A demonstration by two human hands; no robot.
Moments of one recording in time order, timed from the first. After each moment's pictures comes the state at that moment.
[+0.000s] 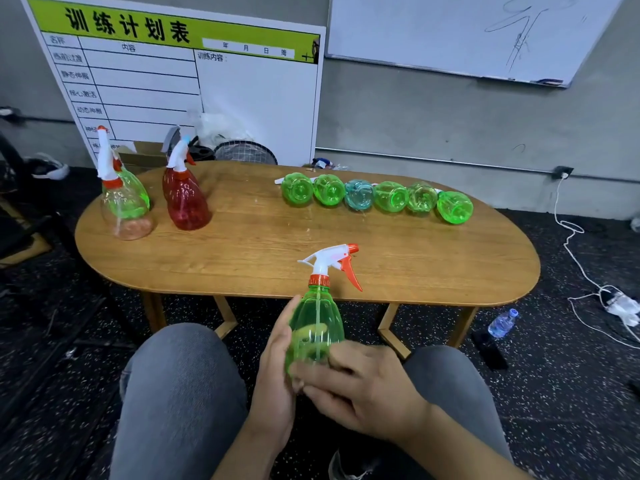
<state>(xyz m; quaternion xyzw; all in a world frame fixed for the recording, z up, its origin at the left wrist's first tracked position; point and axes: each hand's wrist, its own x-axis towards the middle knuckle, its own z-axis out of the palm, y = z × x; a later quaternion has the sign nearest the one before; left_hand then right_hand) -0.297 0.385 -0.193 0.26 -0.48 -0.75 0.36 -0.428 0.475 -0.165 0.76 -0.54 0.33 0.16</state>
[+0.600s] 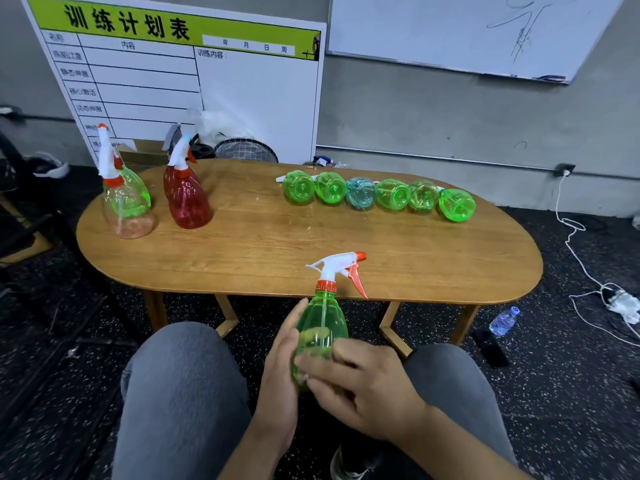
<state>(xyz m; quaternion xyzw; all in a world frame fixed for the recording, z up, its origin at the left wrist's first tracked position) -0.297 0.385 -0.198 0.28 -0.50 -0.74 0.35 -0.423 0.473 -0.170 0.73 -0.57 0.36 0.10</state>
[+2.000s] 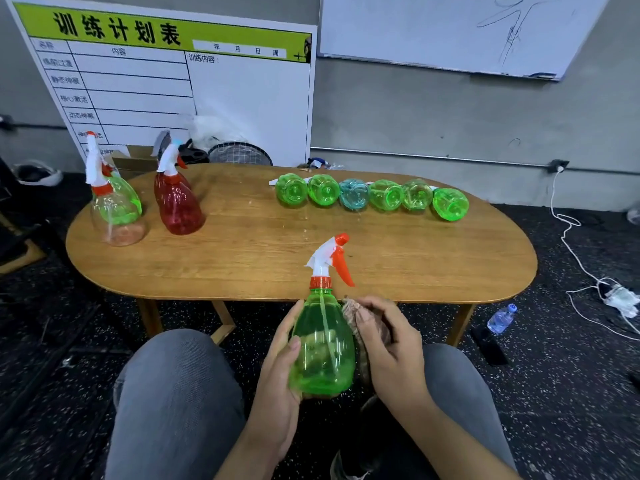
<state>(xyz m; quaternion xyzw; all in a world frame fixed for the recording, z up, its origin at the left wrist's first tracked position) -0.298 0.390 -0.187 0.21 -0.47 -0.79 0.34 -0.442 0.468 -0.163 0.42 -0.65 0.63 -0.07</state>
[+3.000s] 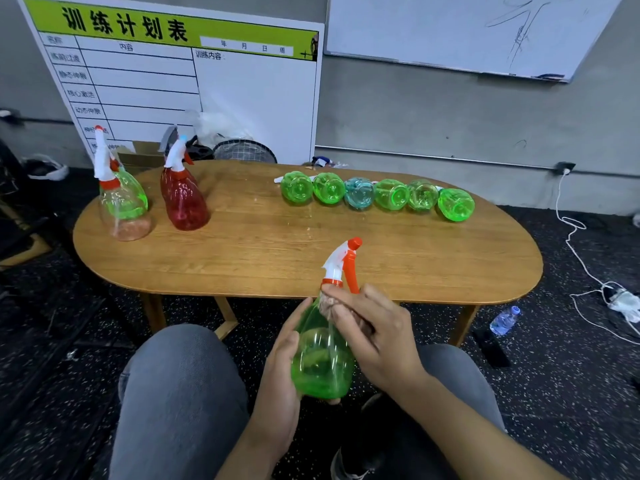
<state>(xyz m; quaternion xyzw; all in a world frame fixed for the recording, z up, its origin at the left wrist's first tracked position) -0.296 0.388 -0.187 0.24 -0.49 -0.77 0.34 -0.450 0.447 -0.150 0.59 -0.63 0.50 0.07</state>
